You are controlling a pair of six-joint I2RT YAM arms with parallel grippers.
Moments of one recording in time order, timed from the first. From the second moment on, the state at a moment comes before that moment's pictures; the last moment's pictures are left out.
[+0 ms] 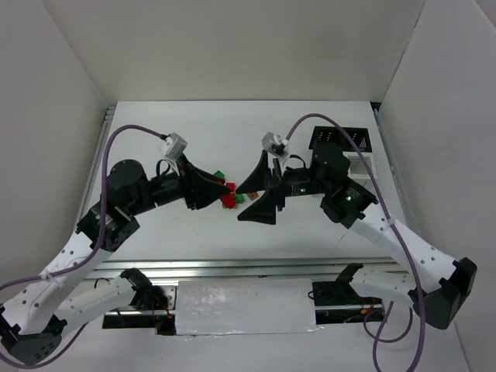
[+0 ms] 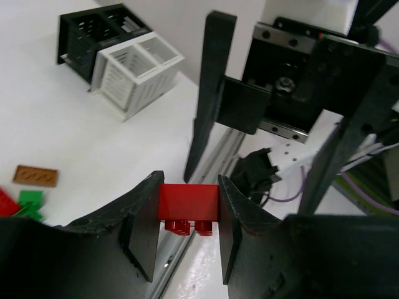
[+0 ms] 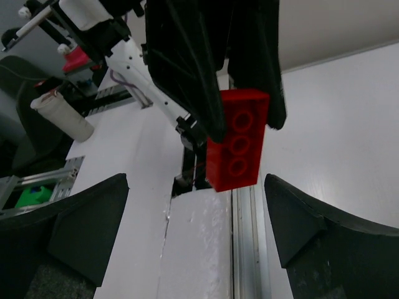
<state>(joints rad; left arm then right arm) -0.65 0.84 1.04 -0.25 0.42 -0.46 0.72 1.07 1.06 -0.05 -0.90 0.33</state>
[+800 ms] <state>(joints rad) -0.65 0.87 1.08 -0.22 0.29 -0.56 0.72 1.17 1.06 0.08 -0.75 0.47</state>
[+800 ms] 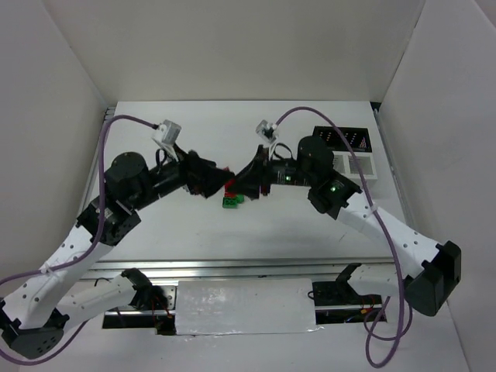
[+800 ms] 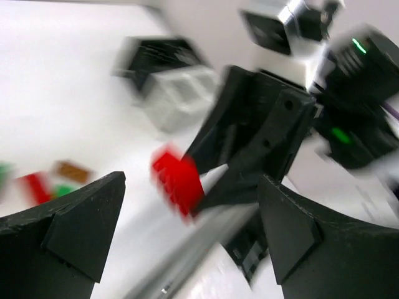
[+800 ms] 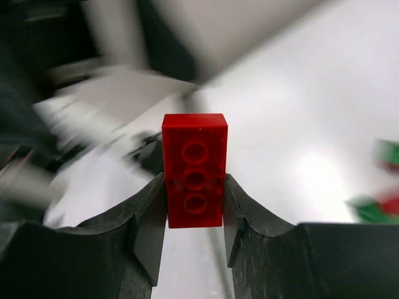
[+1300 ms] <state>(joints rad) -0.65 0.64 1.04 -0.76 -0.54 -0.53 -0.04 1.76 1.55 -0.54 0.35 0.54</state>
